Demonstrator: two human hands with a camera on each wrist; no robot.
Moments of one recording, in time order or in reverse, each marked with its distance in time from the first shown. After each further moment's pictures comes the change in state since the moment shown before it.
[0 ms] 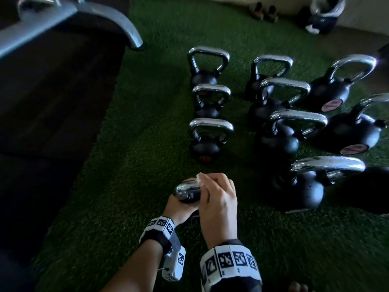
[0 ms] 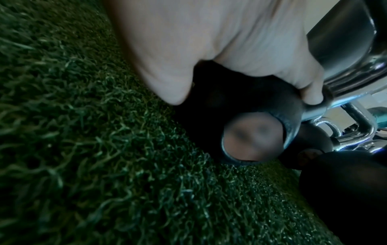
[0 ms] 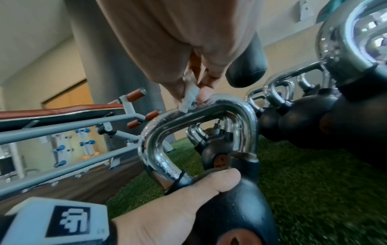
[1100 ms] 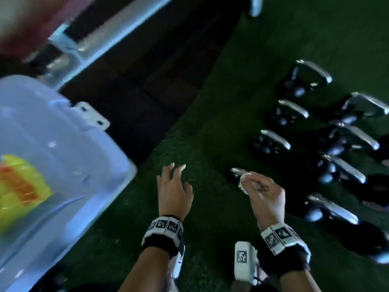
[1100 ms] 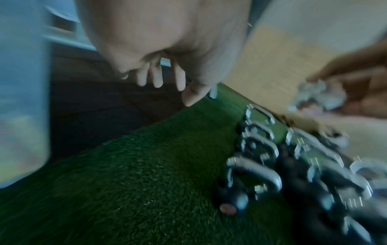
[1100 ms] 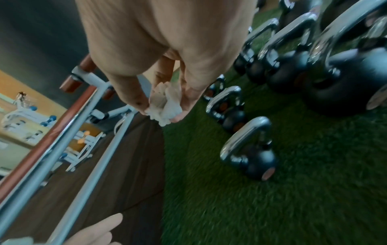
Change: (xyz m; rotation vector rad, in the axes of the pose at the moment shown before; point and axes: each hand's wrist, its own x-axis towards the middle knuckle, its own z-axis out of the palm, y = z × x) left_hand -0.278 0.176 -0.137 0.512 0.570 -0.251; right_hand 0.069 -0.170 -0.145 0.348 -0.576 0.547
